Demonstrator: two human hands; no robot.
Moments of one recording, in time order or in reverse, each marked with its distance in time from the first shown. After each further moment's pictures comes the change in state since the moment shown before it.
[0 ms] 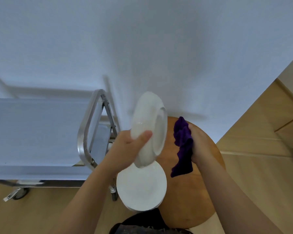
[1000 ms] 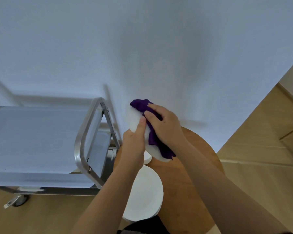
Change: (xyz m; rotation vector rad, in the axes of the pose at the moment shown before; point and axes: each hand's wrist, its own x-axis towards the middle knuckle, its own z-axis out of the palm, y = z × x) left_hand 0.038 0.023 0.060 -0.393 0.410 -0.214; right_hand -0.036 -0.048 0.056 -0.582 -0.267 -0.869
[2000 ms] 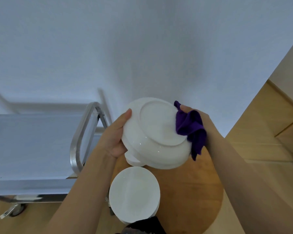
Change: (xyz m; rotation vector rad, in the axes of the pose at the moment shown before) left_hand 0.014 0.035 -0.023 -0.354 -0.584 -0.195; right_hand 0.004 0.040 -0.094 0.717 0.094 0.573
